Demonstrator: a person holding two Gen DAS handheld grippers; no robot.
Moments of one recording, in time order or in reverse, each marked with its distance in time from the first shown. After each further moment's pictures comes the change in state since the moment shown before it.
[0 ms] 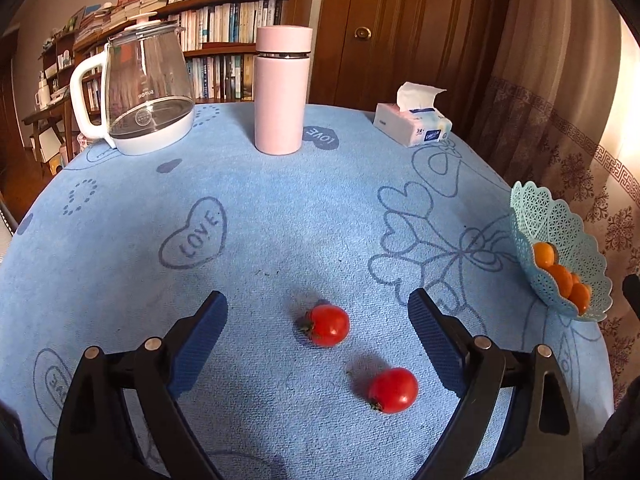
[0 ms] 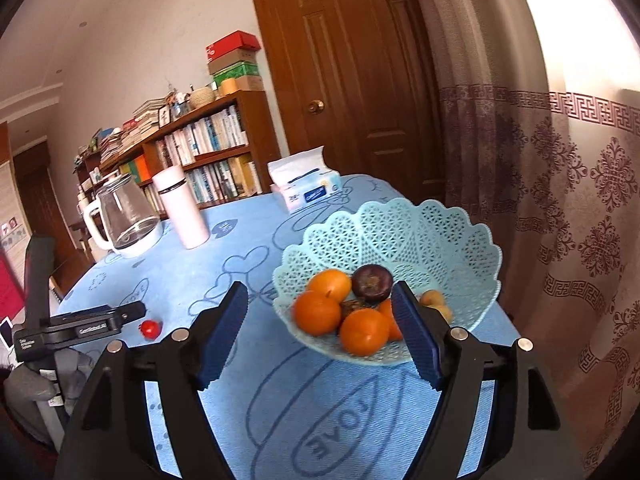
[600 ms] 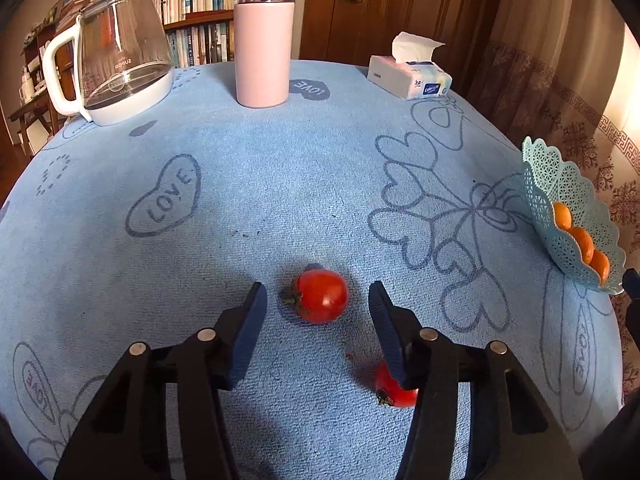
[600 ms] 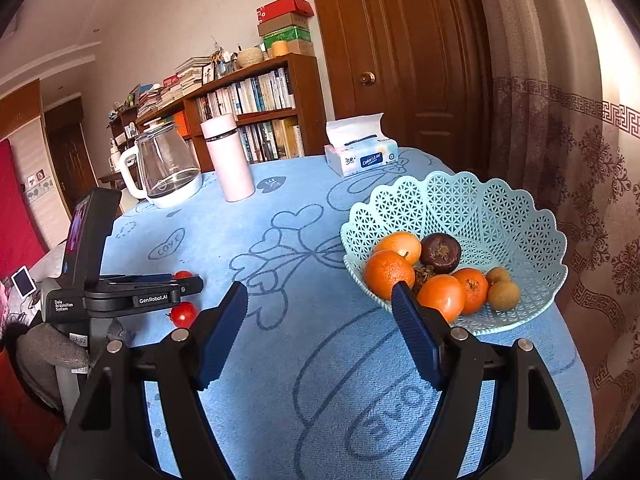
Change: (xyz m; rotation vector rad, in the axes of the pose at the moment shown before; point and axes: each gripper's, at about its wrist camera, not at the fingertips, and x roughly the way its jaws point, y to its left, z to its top) left arm 0.032 -0.004 -0.013 0.034 0.121 -0.018; right arm 0.017 0.041 -0.020 -0.109 0.102 0.105
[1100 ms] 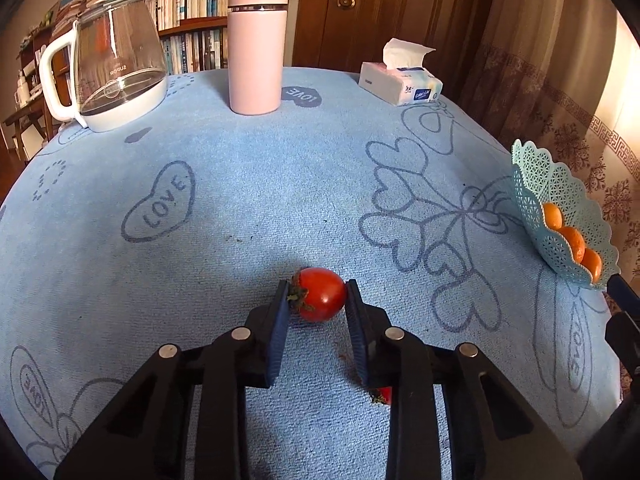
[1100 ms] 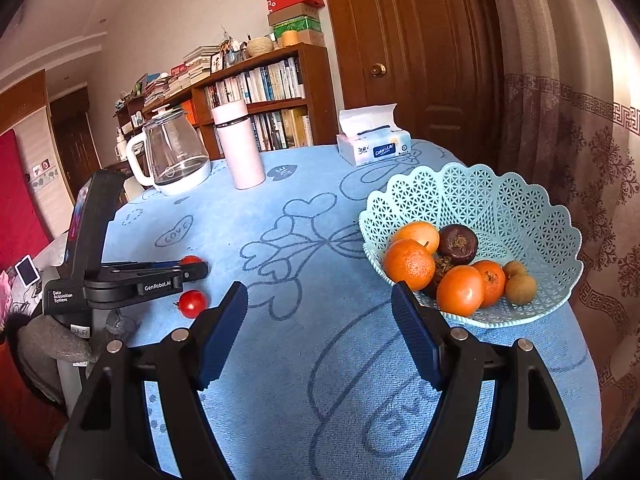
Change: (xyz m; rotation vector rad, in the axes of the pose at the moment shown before) left arm -0.007 0.000 -0.001 0.004 -0.035 -0.027; right arm 0.008 0.010 -0.004 -0.021 0.037 0.025
